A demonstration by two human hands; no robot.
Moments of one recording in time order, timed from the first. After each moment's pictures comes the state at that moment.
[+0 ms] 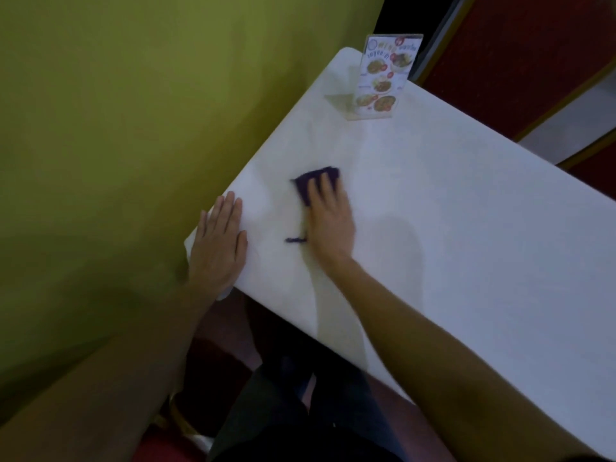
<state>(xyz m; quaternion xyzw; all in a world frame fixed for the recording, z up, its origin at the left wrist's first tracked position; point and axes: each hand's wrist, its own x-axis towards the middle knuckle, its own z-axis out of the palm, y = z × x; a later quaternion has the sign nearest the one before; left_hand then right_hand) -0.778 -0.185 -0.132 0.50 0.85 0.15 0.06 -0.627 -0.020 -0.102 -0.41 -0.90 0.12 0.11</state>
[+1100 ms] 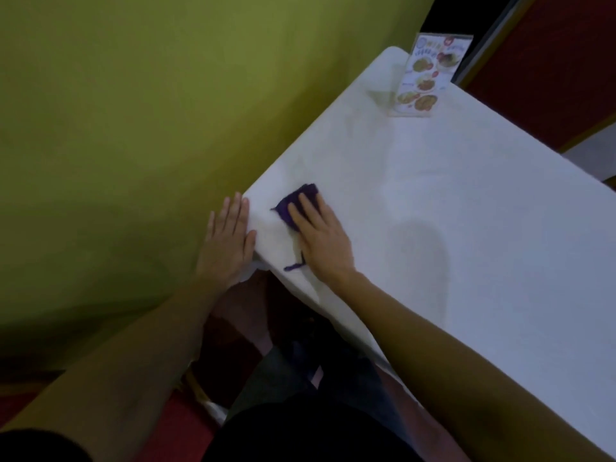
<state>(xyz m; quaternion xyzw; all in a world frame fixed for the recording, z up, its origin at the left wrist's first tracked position) -0.776 -0.246 -0.138 0.45 0.88 0.12 0.07 -0.623 -0.089 -0.103 -0.21 -0.96 0.15 0.05</state>
